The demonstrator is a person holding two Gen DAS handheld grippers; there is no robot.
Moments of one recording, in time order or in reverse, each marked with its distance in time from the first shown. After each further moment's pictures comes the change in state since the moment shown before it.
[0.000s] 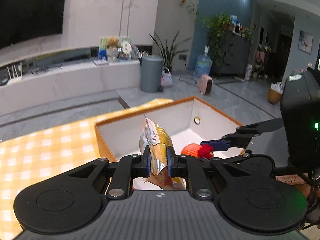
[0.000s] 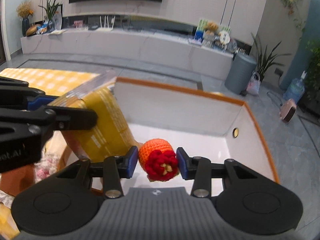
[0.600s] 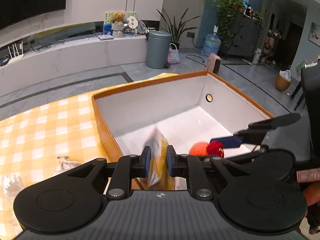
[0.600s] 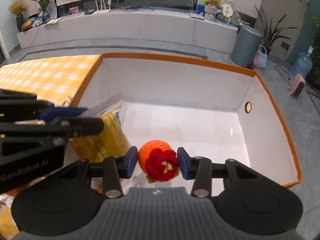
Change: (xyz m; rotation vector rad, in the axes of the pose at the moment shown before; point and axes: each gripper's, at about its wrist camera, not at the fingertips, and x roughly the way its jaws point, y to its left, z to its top) left arm 0.027 0.011 -0.003 -0.038 0.136 0.039; right arm 0.029 -0.003 -0.004 0.064 0.137 0.050
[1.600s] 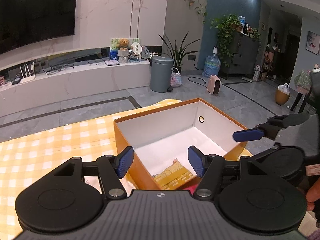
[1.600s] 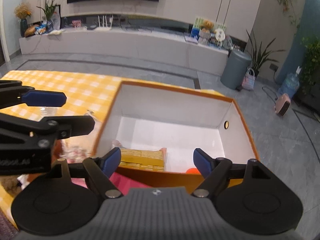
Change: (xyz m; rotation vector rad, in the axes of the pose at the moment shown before) left arm -0.090 -0.017 0.010 0.026 -0.136 0.042; right arm -0.112 0.026 -0.021 -0.047 -0.144 -0.070
